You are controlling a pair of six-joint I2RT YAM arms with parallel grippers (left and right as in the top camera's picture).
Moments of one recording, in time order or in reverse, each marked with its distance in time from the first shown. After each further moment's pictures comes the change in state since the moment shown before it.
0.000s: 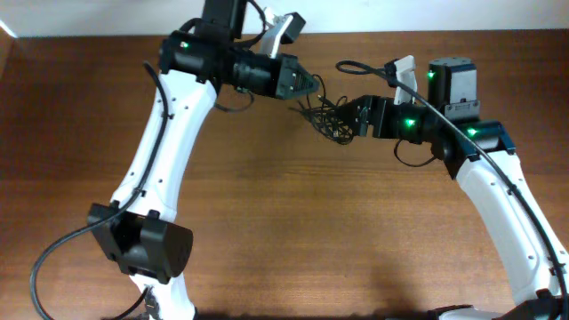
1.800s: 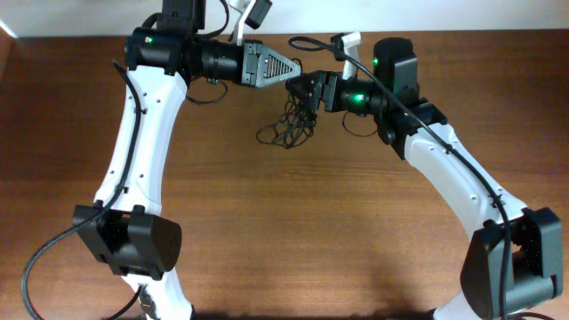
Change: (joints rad) left arm 0.117 0.000 0.004 0.020 0.277 0.039; right arm 0.154 0.267 0.073 0.536 -0.105 0.219
